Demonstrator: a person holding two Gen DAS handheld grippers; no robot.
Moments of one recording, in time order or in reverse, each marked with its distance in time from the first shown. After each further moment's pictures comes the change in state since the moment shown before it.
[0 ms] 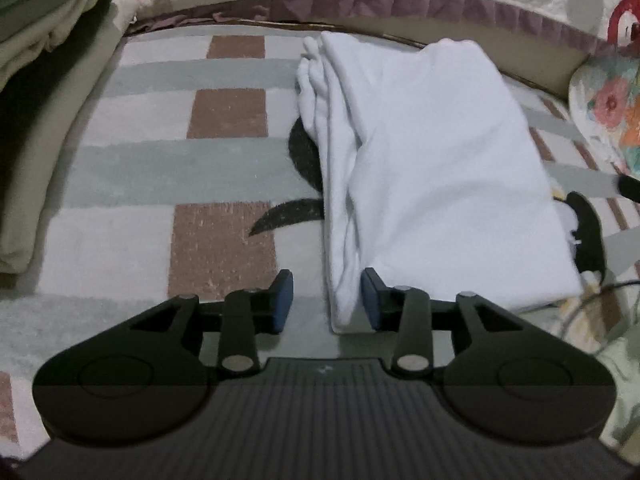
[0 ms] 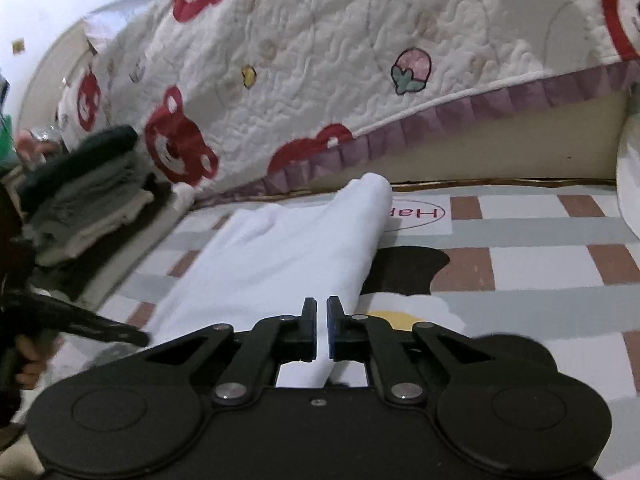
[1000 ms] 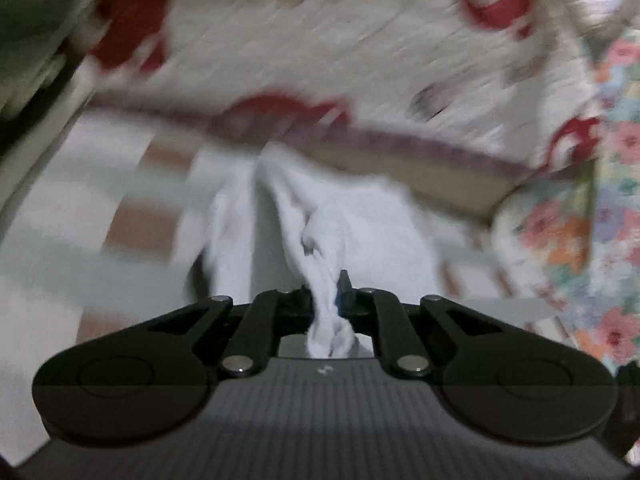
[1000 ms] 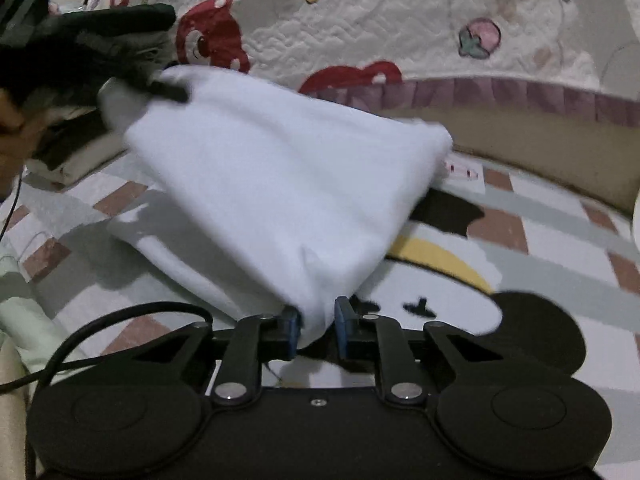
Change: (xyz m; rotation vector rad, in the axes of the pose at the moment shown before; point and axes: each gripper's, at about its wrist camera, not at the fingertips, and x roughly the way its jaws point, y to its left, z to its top) left arm -0.005 -0.021 0.016 -0.130 -0.283 -0.165; right arm 0.033 0.053 -0.065 -0.268 0.124 -0.097
